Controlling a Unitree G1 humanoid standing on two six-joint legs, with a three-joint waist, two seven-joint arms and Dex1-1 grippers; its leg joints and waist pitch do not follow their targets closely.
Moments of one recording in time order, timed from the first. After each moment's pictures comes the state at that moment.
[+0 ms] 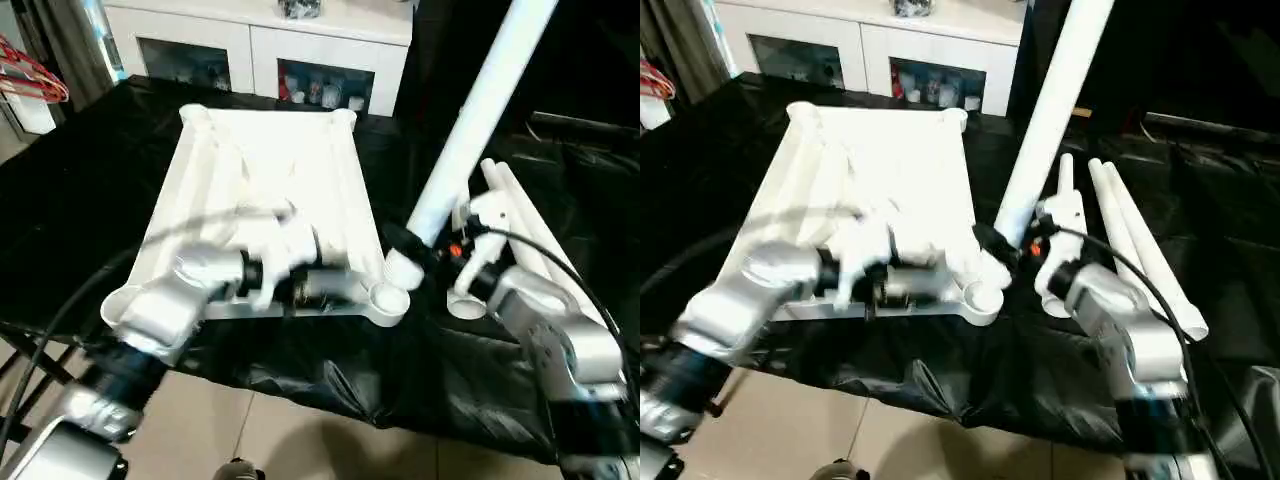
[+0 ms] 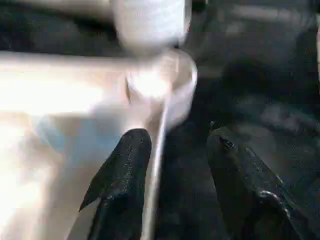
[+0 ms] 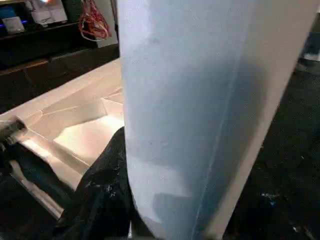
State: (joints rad) left arm -0.55 0.44 -0.42 0.32 -0.15 0.26 -1.07; right arm -0.30 -0.32 -0.02 0.00 0.41 0.47 0.58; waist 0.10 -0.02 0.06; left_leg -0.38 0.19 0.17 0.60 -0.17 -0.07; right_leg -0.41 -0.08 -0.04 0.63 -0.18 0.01
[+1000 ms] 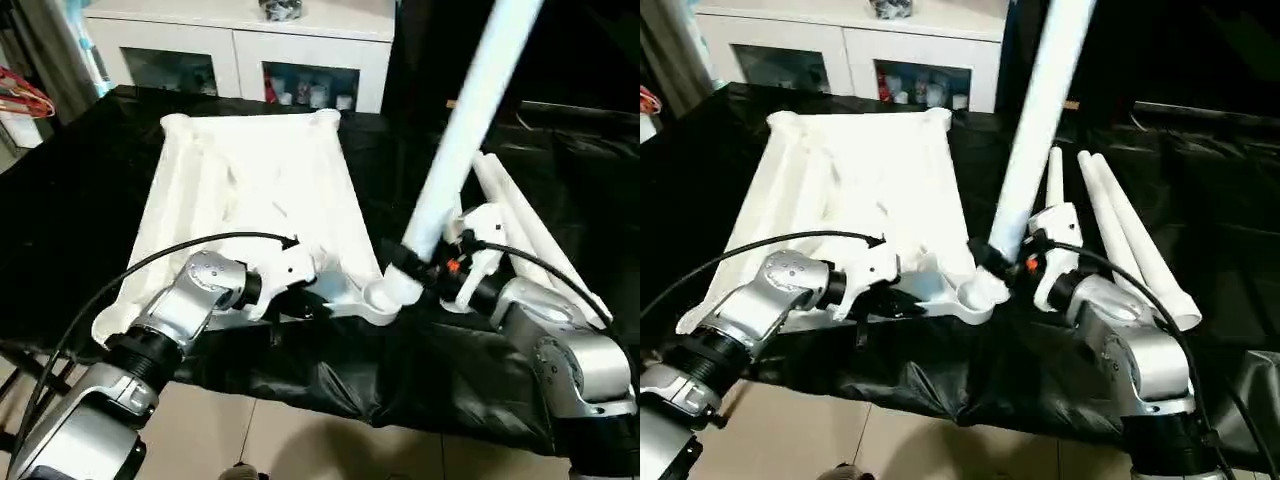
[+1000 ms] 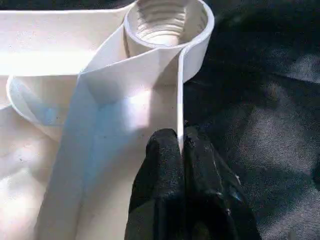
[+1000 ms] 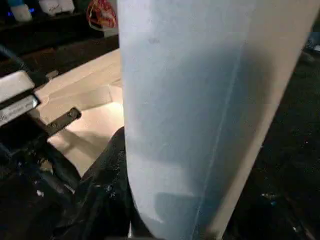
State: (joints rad) left arm -0.63 0.40 -0.44 0.54 -0.05 0.15 -1.11; right arm -0.28 -0.36 0.03 -0.07 0.40 0.52 0.63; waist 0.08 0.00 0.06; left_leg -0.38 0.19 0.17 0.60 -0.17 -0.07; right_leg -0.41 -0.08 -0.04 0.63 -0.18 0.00
